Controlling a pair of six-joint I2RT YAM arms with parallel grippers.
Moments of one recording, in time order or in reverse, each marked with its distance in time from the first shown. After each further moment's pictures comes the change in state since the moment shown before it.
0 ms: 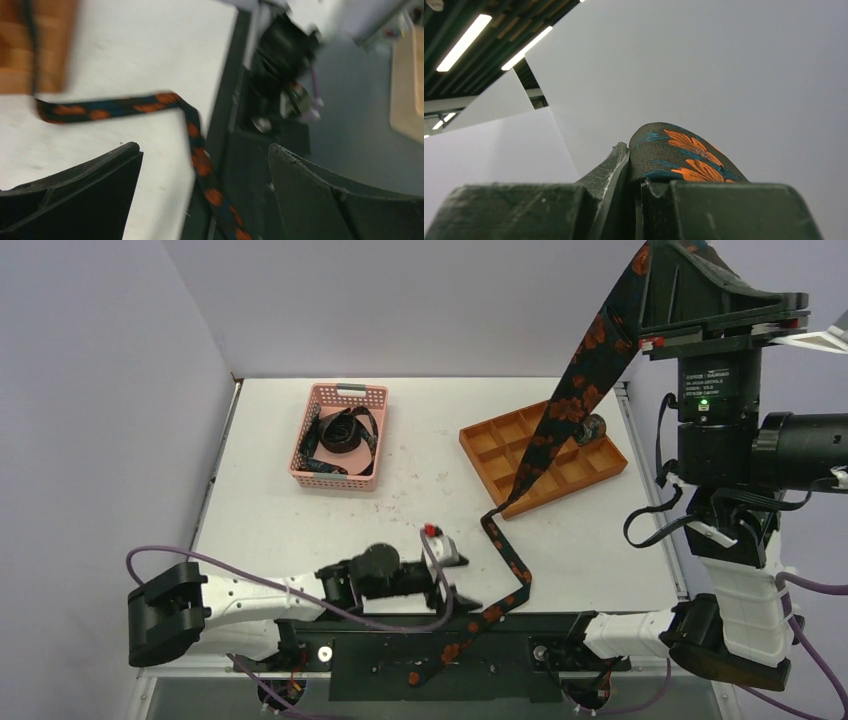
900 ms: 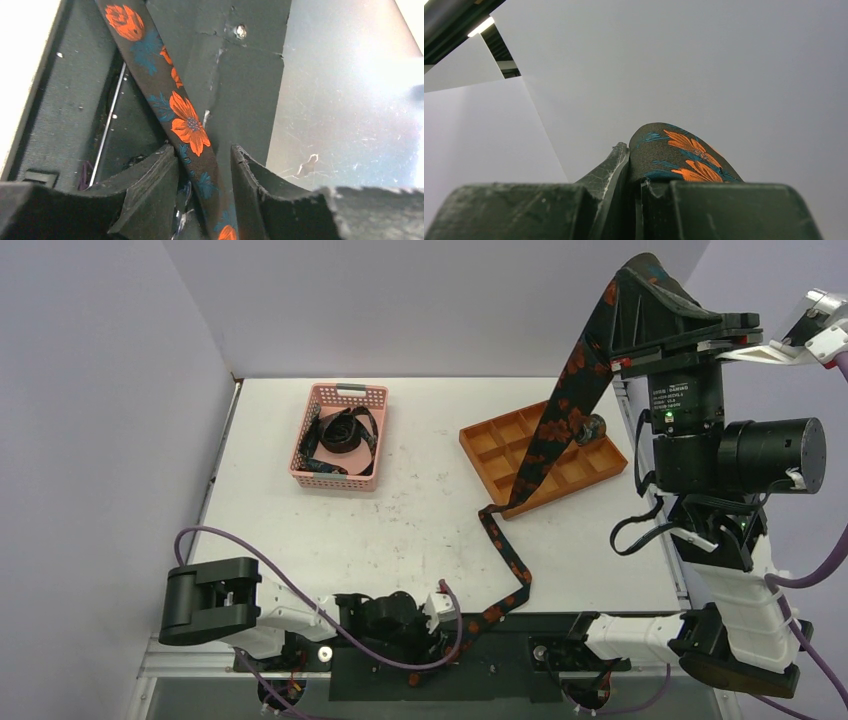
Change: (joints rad) left arm -0.283 0.180 -0.223 -0.080 0.030 -0.291; right arm 0.000 -0.080 -0.183 -0.008 0.052 -0.058
